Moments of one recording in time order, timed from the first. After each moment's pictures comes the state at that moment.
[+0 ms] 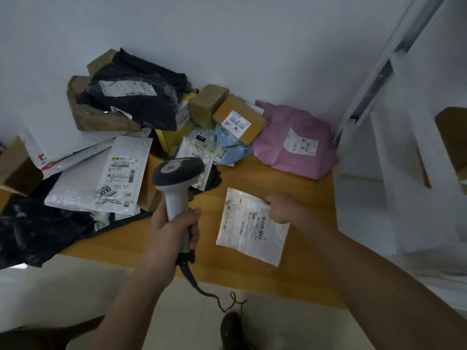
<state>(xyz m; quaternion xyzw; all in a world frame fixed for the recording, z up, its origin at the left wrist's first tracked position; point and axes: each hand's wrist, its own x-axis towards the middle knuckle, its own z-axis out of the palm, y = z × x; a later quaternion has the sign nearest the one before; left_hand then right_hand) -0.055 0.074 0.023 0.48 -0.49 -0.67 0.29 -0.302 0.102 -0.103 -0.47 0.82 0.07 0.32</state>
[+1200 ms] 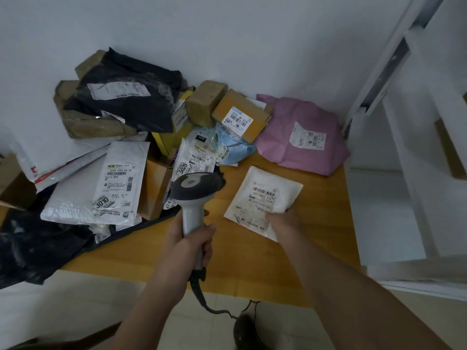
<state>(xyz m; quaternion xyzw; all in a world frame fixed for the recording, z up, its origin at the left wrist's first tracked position) -0.061 0.067 -0.003 0.49 -0.50 -0.67 0.23 -0.268 0.099 -0.193 0.04 0.85 -0.36 0.40</state>
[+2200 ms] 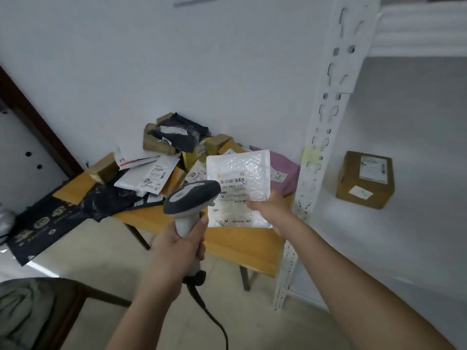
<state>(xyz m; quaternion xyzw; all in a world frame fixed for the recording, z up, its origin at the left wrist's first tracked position) -0.071 0.396 0.147 0.53 -0.54 -0.52 0.40 -0.284 0.361 0.108 -0.35 0.65 -0.49 0.46</state>
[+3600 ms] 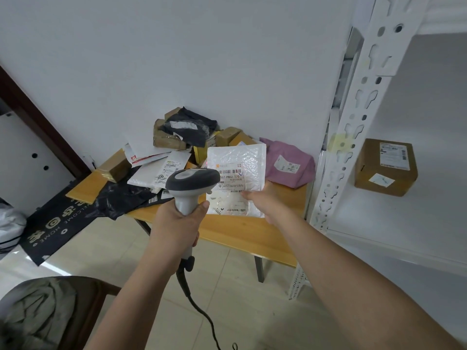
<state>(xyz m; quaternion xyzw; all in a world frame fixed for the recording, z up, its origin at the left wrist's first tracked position) -0.024 0.359 0.185 0.61 -0.60 -0.40 0.33 -0.226 0.300 0.075 -0.28 0.65 -0.52 0.48</state>
